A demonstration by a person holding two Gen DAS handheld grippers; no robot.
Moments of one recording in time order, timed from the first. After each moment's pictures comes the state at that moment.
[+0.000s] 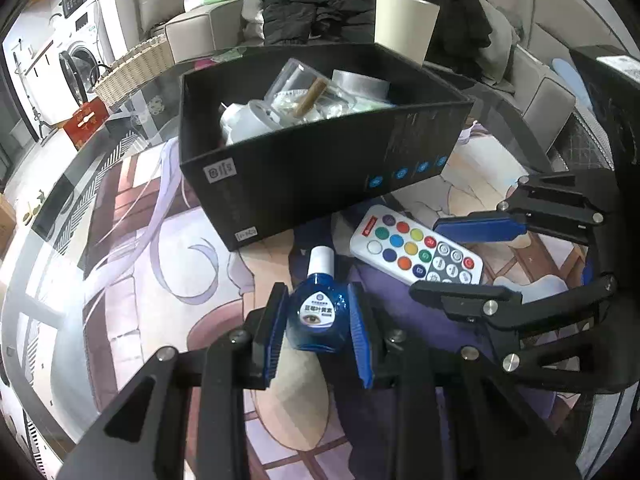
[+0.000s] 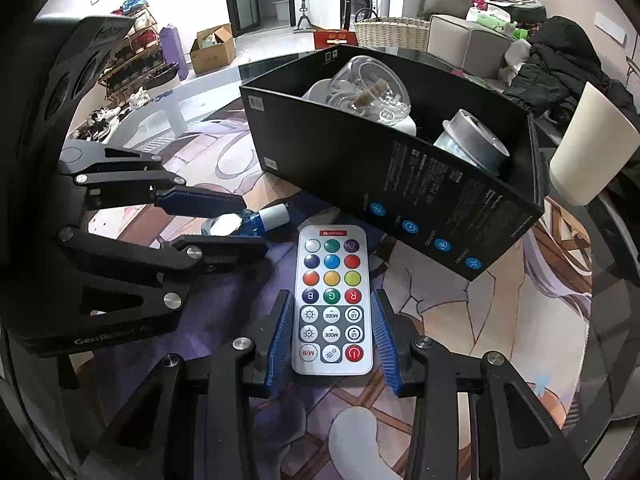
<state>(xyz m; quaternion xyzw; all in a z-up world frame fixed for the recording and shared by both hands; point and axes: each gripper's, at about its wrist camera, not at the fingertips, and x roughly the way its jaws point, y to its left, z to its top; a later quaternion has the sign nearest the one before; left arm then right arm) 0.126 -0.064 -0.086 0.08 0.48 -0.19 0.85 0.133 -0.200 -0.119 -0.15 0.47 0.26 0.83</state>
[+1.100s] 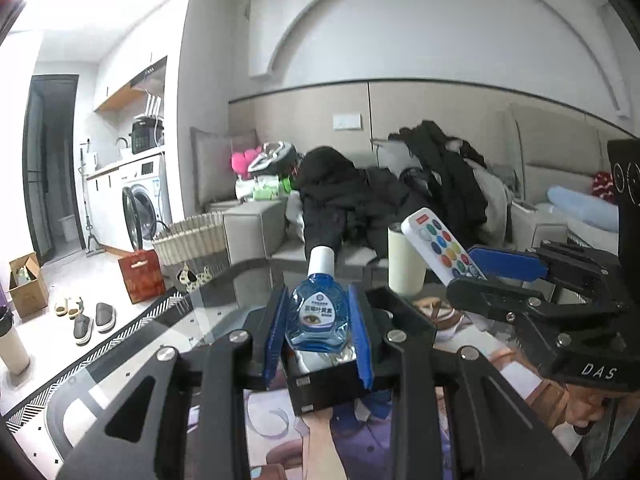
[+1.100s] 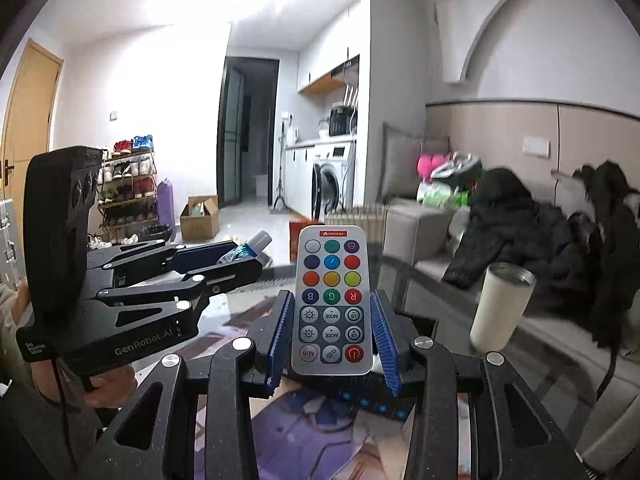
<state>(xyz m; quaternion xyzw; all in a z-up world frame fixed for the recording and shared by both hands) 0.056 -0.009 0.035 0.03 0.13 -0.15 0.98 0.045 -0.229 0.017 -0.07 0.13 0.24 0.96</state>
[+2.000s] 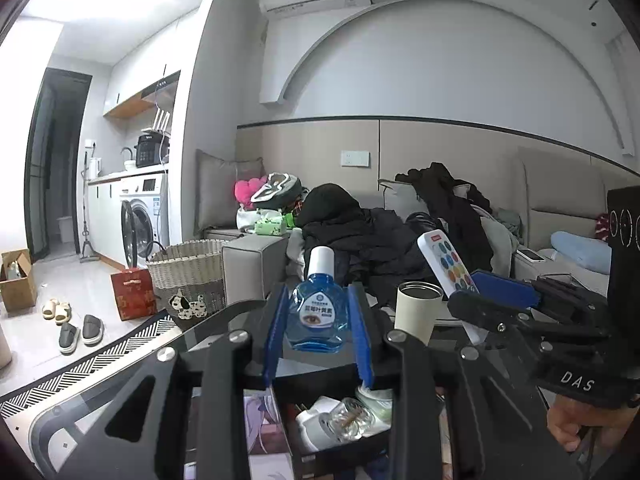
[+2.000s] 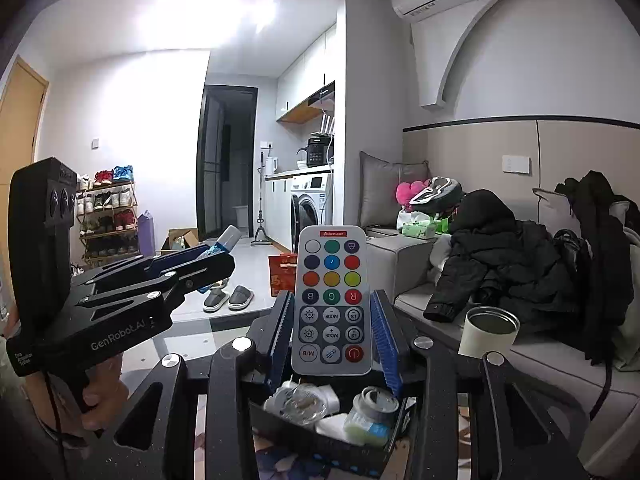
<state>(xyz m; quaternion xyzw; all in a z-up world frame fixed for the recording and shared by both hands) 0.102 0.000 0.066 -0.01 0.09 -0.15 0.98 0.077 -0.231 0.046 -0.04 0.09 0.21 0.97</state>
